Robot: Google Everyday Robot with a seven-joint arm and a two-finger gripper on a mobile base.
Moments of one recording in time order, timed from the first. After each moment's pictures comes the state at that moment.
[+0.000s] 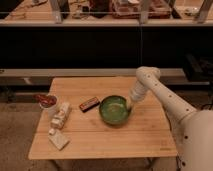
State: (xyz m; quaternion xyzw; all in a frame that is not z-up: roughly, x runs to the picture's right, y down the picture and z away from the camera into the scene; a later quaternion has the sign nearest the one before) arm 0.190 0.114 0.888 -0.18 -0.37 -0.65 0.64
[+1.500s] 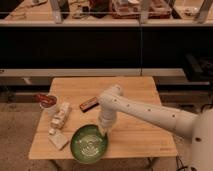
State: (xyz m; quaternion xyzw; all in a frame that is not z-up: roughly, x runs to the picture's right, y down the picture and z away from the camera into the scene) arm -0.022 0.216 0.808 -0.16 -0.42 -0.75 0.48
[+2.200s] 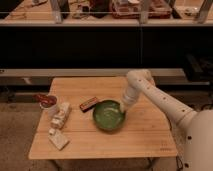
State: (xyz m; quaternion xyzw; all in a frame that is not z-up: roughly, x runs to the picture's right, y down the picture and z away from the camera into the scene) arm 0.153 0.127 0.882 -0.17 -0.36 -0.69 0.61
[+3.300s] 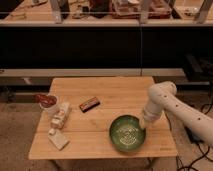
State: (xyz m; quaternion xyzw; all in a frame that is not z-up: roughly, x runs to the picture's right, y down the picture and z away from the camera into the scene) arm 0.210 0.210 0.785 -0.19 -0.37 -0.71 0.57
